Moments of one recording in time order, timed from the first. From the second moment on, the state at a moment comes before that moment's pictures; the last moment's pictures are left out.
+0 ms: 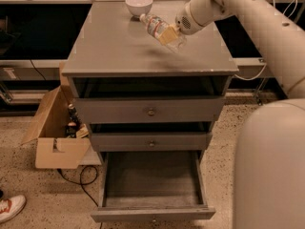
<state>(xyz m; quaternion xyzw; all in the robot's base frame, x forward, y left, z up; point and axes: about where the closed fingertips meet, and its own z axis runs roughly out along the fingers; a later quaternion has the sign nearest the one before) 0.783 -0.061 0.892 -0.41 0.82 0.15 0.37</state>
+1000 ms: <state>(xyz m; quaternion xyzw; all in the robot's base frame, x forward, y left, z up) 0.689 -0.073 0.899 -0.54 0.72 0.19 0.39</state>
